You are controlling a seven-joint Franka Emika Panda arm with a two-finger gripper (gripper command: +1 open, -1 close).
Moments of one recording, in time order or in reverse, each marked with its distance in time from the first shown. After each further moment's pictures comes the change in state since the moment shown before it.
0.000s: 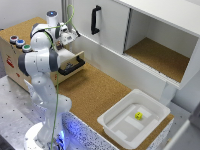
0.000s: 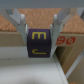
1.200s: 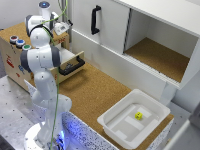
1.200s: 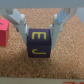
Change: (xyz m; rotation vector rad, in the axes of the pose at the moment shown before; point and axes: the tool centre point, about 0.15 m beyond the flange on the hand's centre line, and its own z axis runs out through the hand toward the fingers) arm 0.081 -0.034 -0.001 0.046 0.070 -0.122
